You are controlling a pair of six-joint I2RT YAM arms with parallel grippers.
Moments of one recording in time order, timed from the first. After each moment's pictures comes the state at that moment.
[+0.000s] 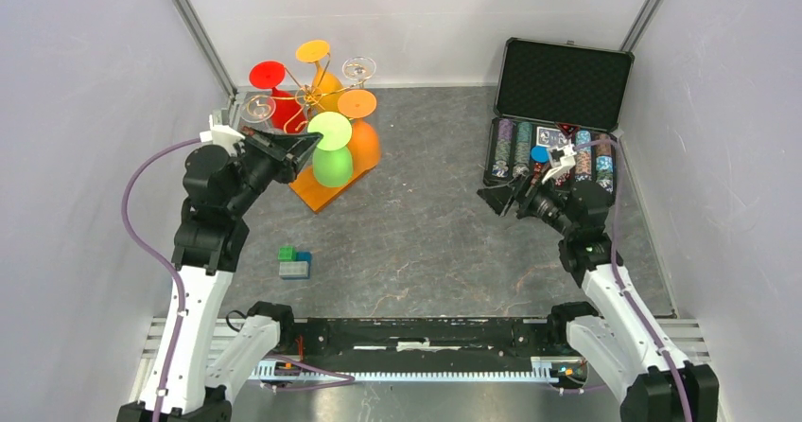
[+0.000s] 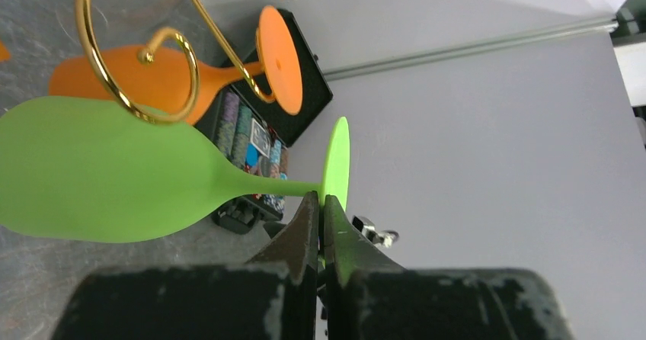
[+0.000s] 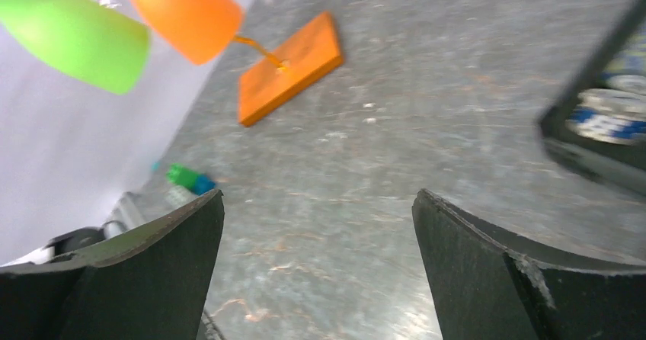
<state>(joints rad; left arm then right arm) -0.15 0.80 1.08 -0.36 0.28 -1.23 0.13 0.80 0.48 0.14 -0.54 0.50</state>
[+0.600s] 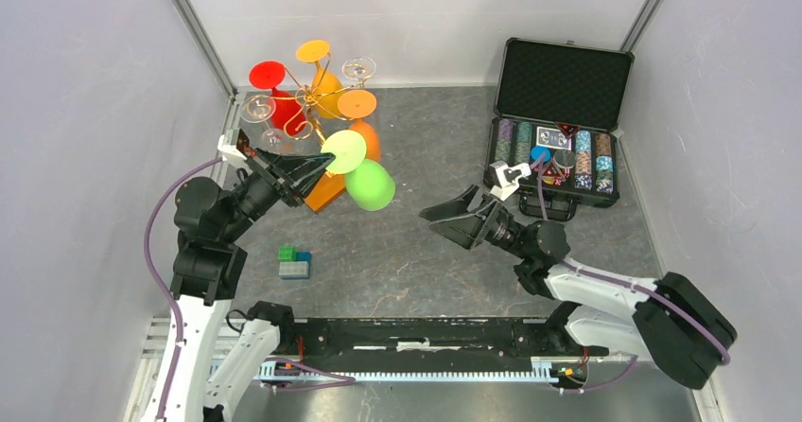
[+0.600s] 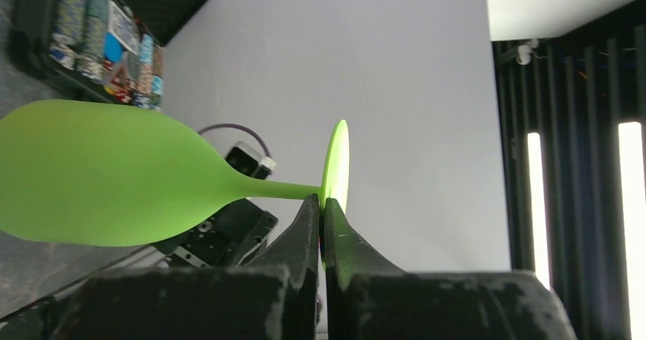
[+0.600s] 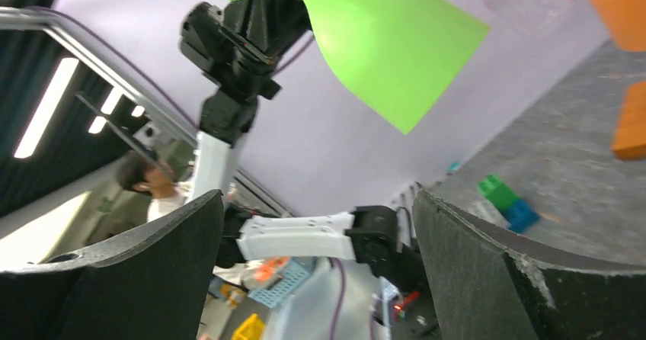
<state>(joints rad) -0.17 0.64 0.96 -0.25 0.52 -1.55 0.70 1.07 0.29 1.22 -0.47 1.12</state>
